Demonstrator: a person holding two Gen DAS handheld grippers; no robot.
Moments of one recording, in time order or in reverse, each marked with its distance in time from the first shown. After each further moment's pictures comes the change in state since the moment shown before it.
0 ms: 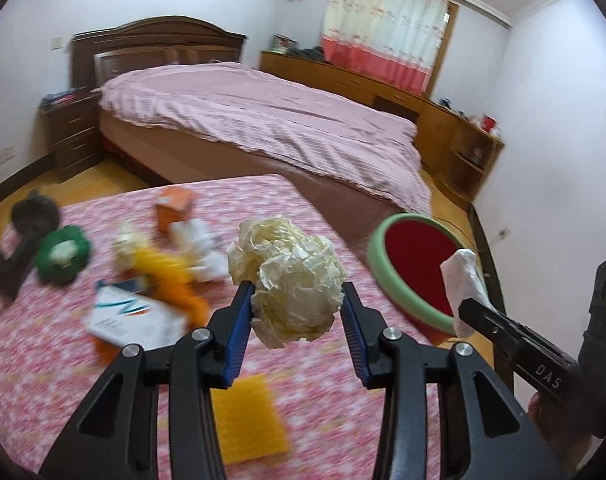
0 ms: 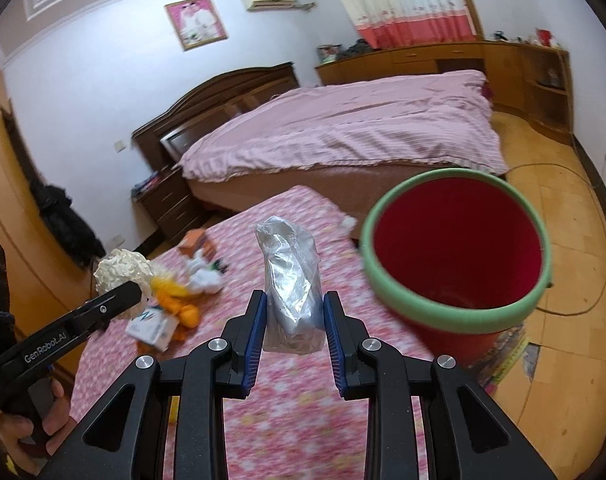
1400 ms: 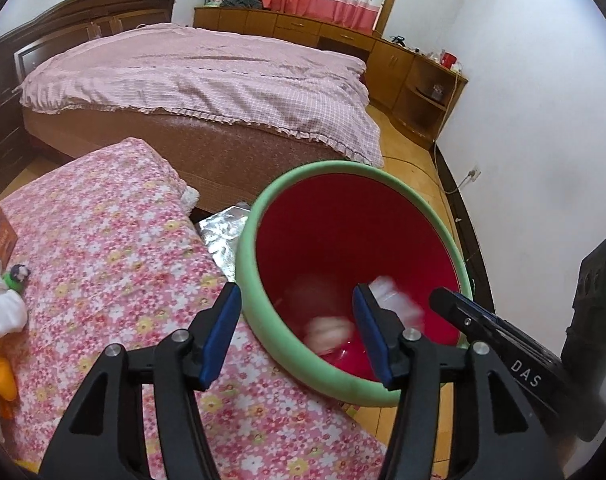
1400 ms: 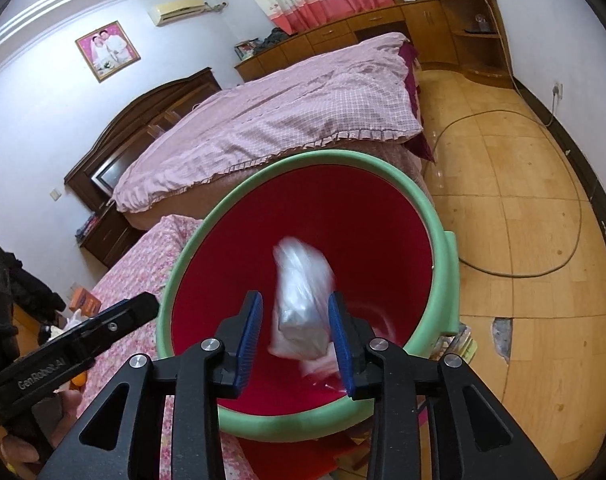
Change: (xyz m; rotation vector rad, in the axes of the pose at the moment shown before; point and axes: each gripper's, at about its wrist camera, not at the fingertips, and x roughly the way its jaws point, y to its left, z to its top) left arm 0.153 -0.125 0.009 0.112 0.191 -0.123; right arm 0.047 -0.158 0.022 0.203 0.033 -0.119
